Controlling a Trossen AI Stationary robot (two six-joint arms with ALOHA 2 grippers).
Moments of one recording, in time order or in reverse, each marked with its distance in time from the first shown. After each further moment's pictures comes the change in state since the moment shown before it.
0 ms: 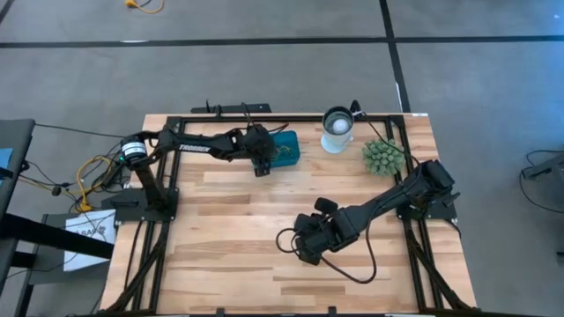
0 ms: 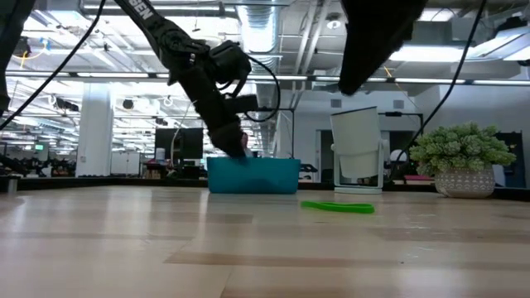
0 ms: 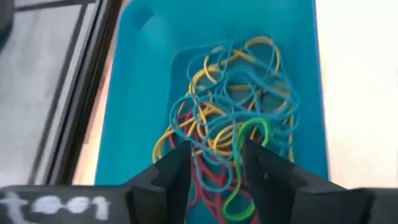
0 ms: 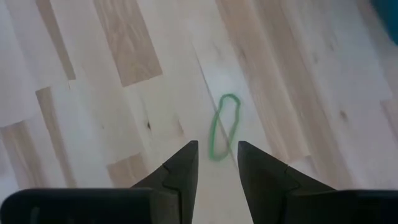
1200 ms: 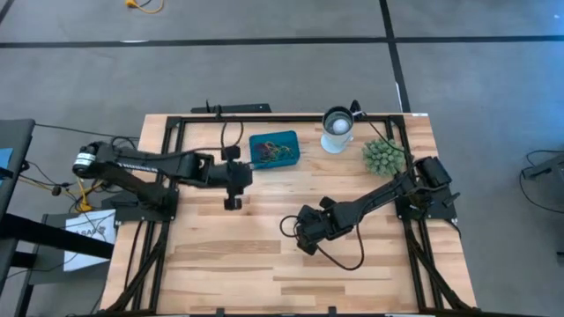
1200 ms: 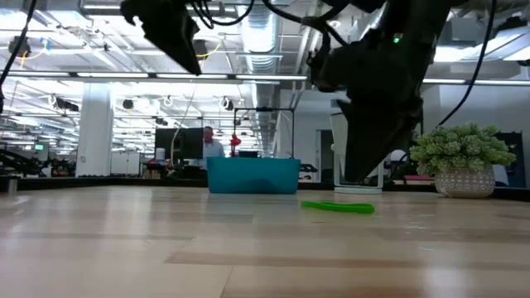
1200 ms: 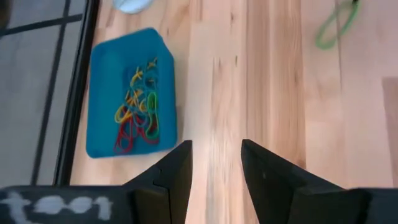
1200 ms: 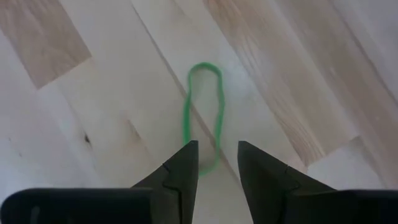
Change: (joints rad) left arm -0.463 -0.433 0.132 -0.687 -0.178 -0.316; right arm -0.097 0.003 -0.331 0.337 -0.085 0.140
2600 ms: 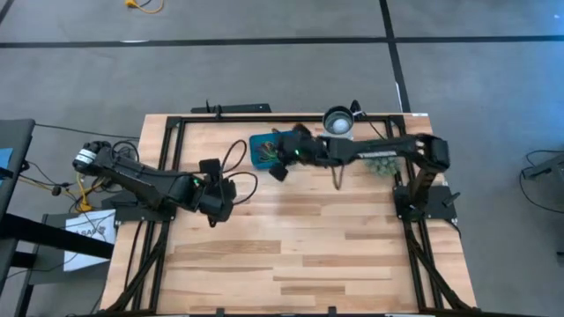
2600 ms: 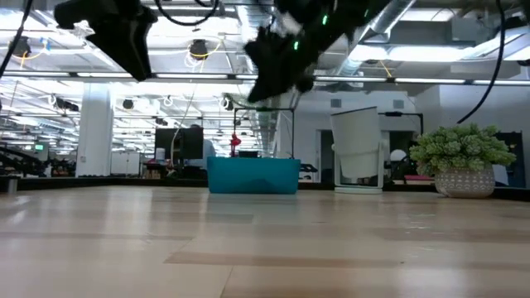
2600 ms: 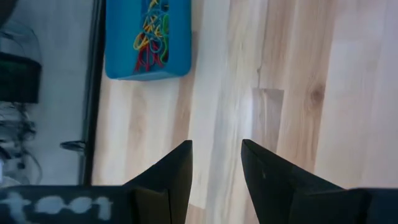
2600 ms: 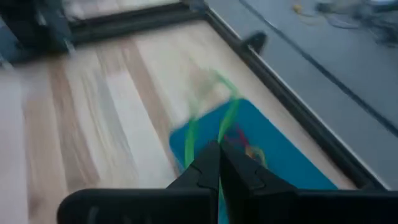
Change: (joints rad) left arm -0.246 -0.004 -0.036 -0.336 -0.240 -0.357; right arm -0.510 -0.082 0.130 0.470 0.046 -0.751
